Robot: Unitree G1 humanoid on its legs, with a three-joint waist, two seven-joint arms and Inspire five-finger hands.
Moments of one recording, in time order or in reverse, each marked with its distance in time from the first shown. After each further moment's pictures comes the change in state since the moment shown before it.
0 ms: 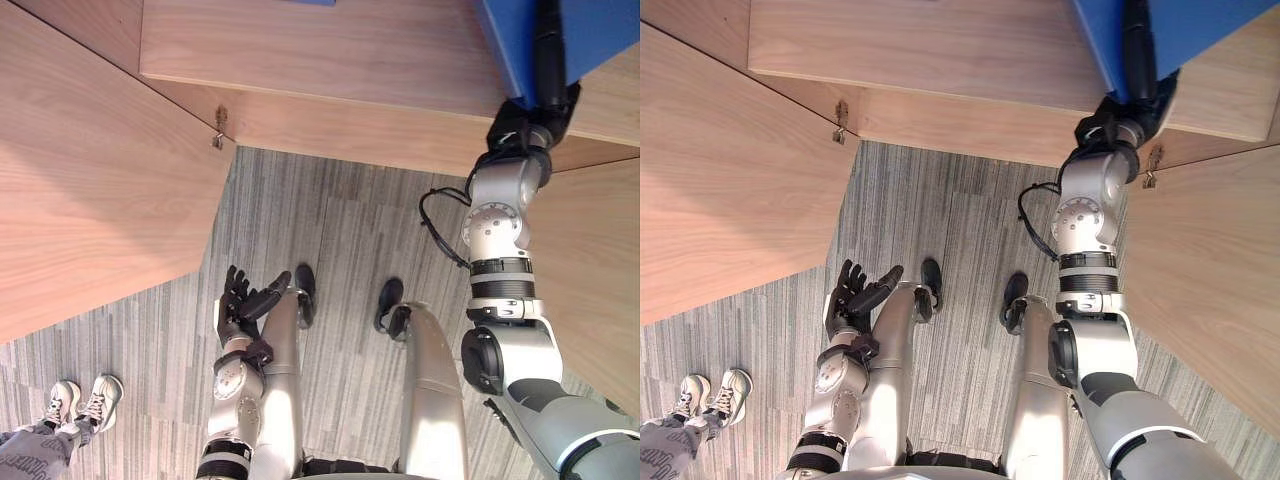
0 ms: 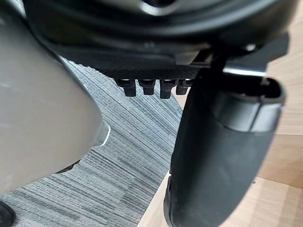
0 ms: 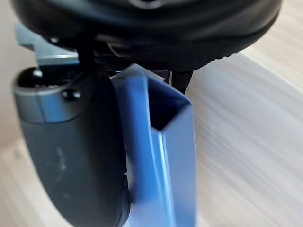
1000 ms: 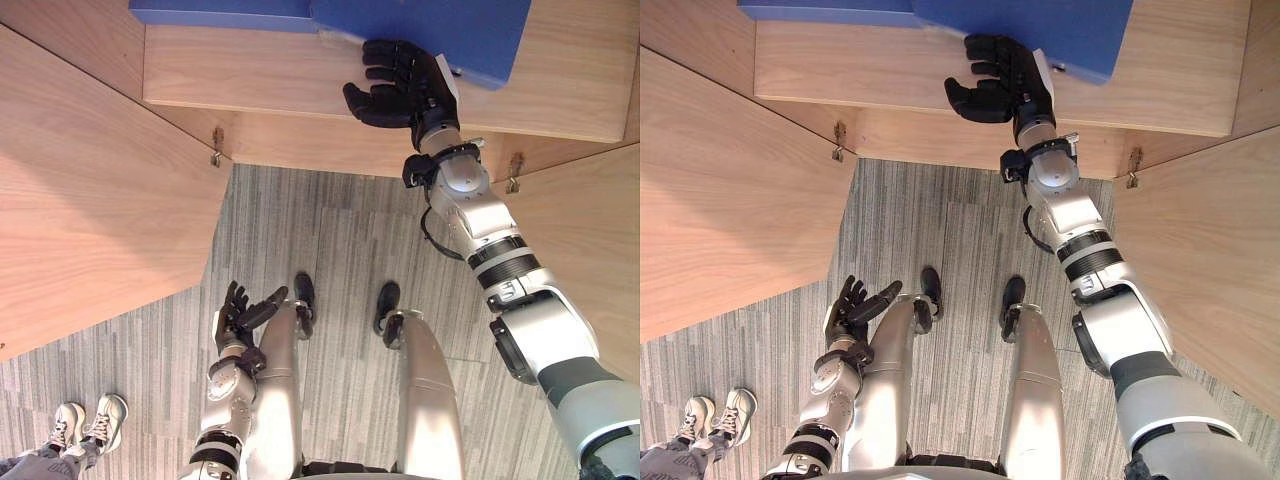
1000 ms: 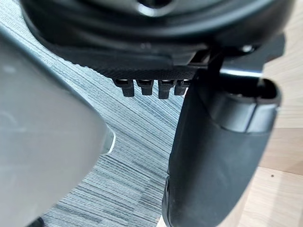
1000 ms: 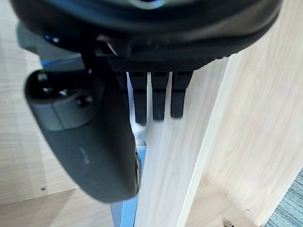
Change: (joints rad) left arm -0.084 0.071 0.001 0.261 -0.020 -0.024 -0.055; right arm -0.103 -0.175 0.417 0.231 -0.440 0.141 0.316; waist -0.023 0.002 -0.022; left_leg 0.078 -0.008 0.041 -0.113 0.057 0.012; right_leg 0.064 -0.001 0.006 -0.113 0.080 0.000
